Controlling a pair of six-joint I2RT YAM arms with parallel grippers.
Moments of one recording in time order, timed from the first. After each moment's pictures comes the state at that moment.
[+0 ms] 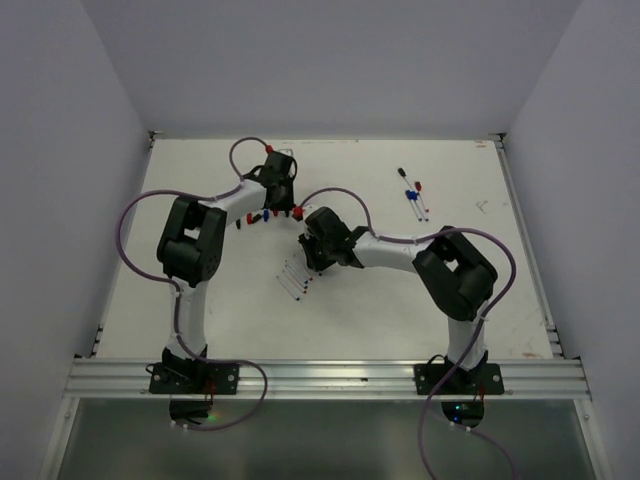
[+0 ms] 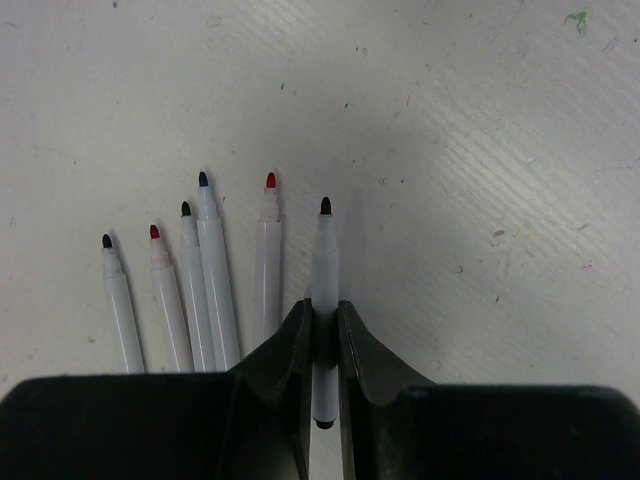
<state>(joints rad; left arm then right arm) -0.39 2.12 1.51 -0.31 -0.09 -0.38 0.82 1.93 1.18 -0.15 -0.02 0.24</state>
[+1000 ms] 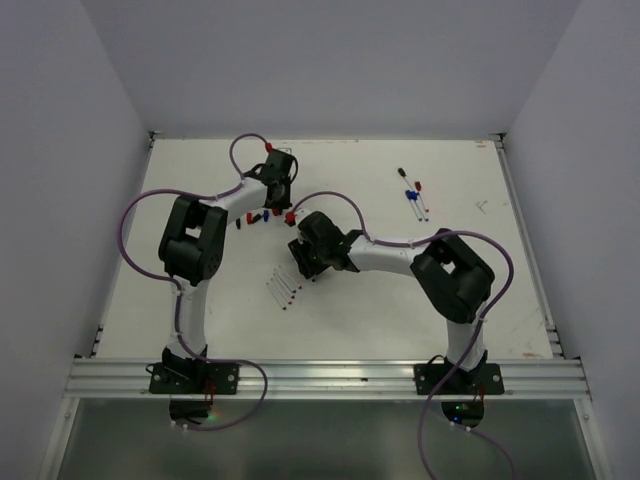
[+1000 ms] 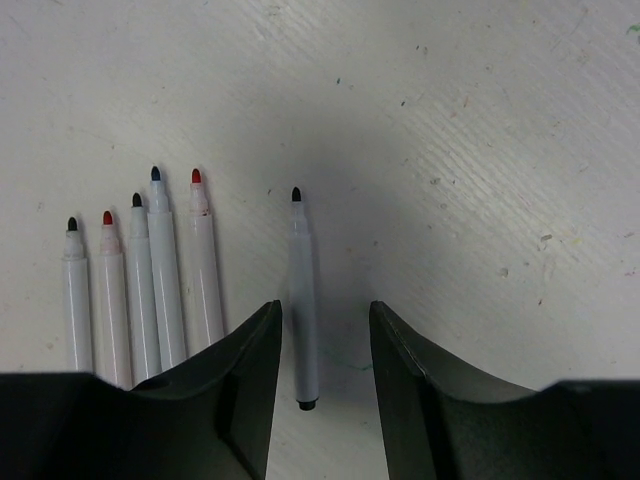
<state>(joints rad) -0.39 2.14 1.55 -0.36 -0.21 -0.31 0.87 1.93 1.20 -0.15 0.01 0.22</state>
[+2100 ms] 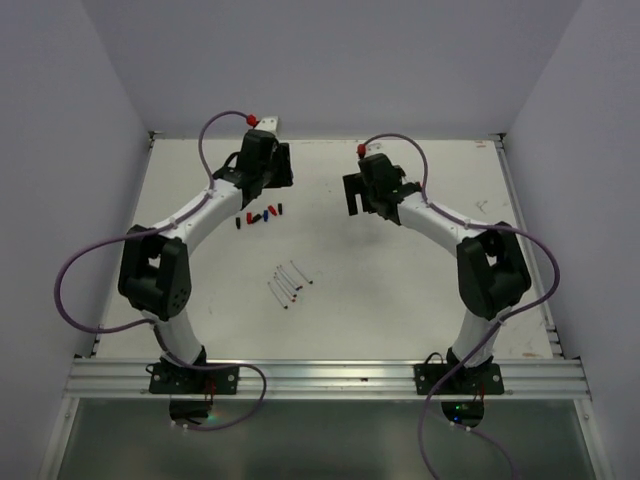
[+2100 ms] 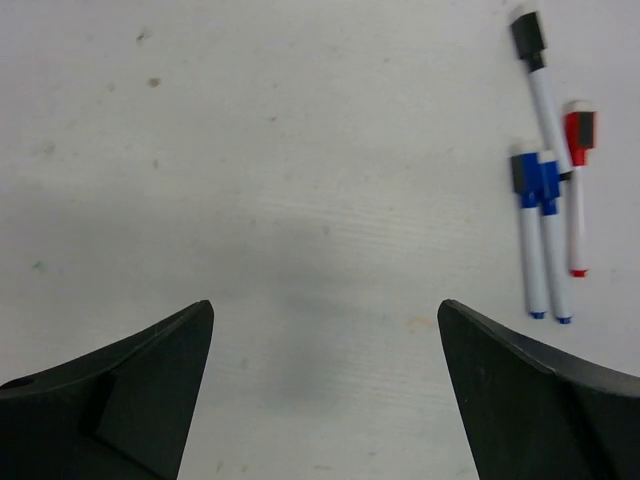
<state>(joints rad) -0.39 1.81 1.46 -0.28 -0.12 -0.34 0.53 1.80 1.31 -0.28 0.30 0.18</state>
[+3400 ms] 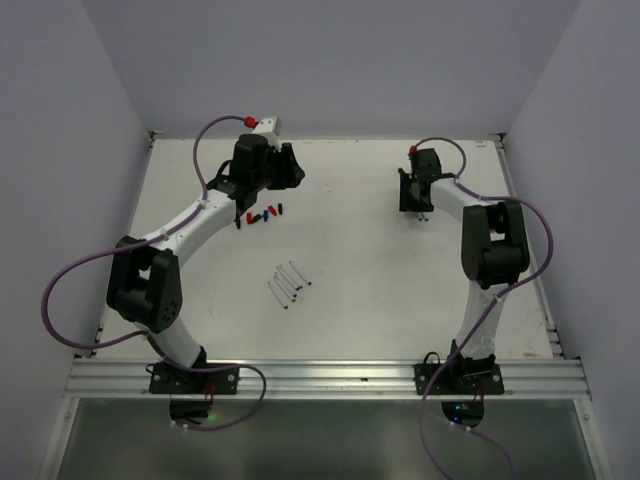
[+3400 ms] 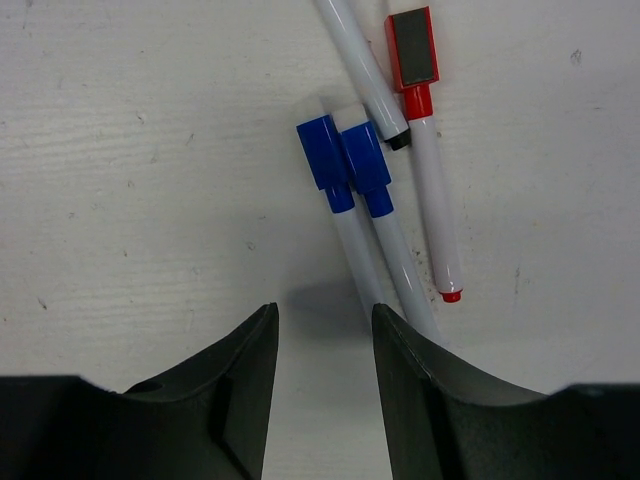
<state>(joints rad) -0.40 1.68 1.31 -0.09 0.08 -0.41 0.16 2.02 1.40 -0.36 0.14 0.16</state>
